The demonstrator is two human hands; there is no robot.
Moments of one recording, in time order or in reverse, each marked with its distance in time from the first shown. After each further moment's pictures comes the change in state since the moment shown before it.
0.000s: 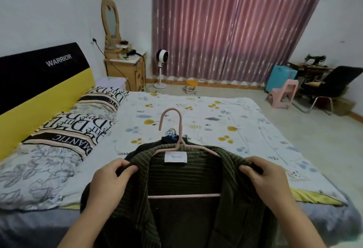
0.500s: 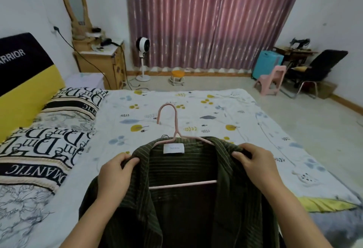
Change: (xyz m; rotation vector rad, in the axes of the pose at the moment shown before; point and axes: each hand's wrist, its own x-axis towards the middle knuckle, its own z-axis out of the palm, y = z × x) left_hand 0.229 -0.037 0.091 0.029 -0.061 0.002; right_hand 0.186 0.012 0.109 -0.134 -0.010 0.208
